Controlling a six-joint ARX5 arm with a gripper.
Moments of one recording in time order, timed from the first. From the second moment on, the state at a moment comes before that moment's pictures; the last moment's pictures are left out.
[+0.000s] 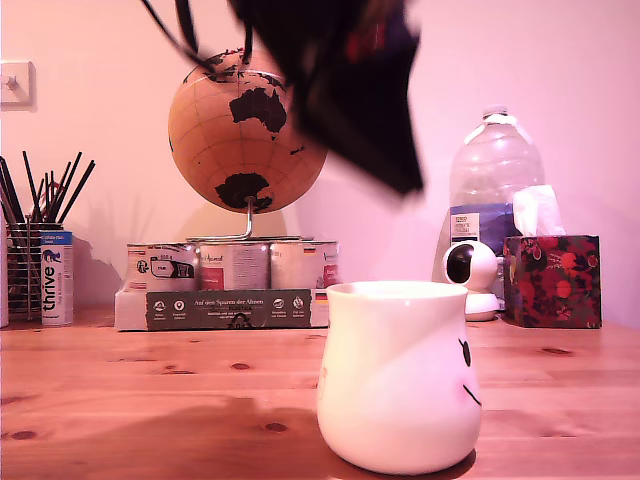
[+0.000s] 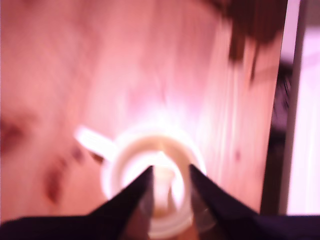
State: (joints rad) arm -0.92 1.60 1.36 -0.68 0.24 0.29
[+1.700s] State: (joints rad) arm -0.11 0.53 0.36 -0.04 0.23 -0.07
